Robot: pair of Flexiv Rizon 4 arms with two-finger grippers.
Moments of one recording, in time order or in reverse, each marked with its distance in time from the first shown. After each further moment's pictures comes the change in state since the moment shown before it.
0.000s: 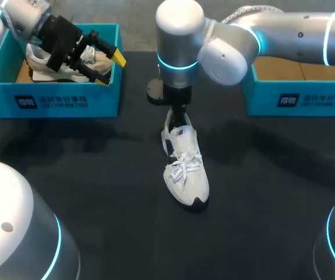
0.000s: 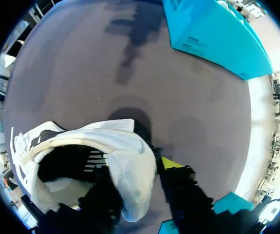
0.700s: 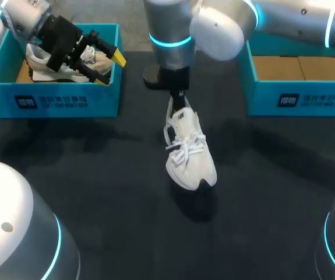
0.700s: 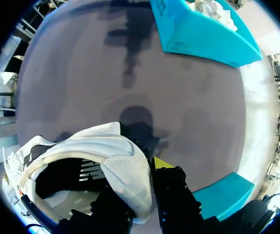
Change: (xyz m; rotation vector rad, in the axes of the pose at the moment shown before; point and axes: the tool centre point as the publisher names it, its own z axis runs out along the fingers) left arm 0.000 0.000 0.000 0.000 0.000 0.000; right arm 0.007 -0.005 -0.076 0.076 0.051 0.118
